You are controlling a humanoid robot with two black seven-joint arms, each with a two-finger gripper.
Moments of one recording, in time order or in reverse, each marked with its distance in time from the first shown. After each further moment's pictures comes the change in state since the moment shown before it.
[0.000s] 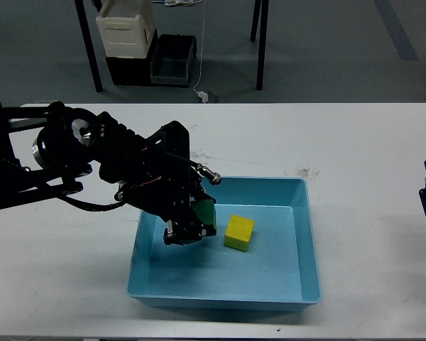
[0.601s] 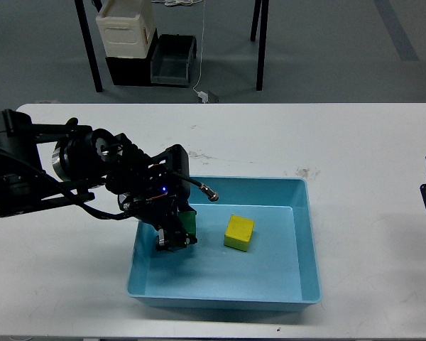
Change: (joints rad) left arm 0.031 -0.044 0.072 0.087 0.001 0.000 0.000; right arm 0.007 0.000 0.008 0.008 0.001 0.000 0.000
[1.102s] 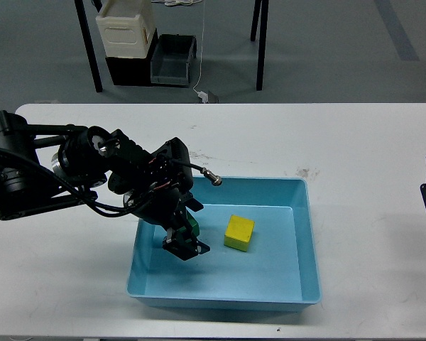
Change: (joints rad) left arm 0.014 0.017 -0.098 -0.004 -0.245 0.000 0.000; right arm 0.003 0.000 -0.004 0.000 0.000 0.004 0.000
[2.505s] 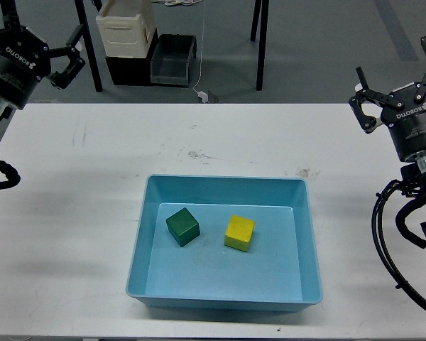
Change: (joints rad) left arm 0.695 0.204 -0.893 0.188 -2.188 0.000 0.163; right arm 0.382 0.202 0.091 -0.098 0.778 0.324 -0.347
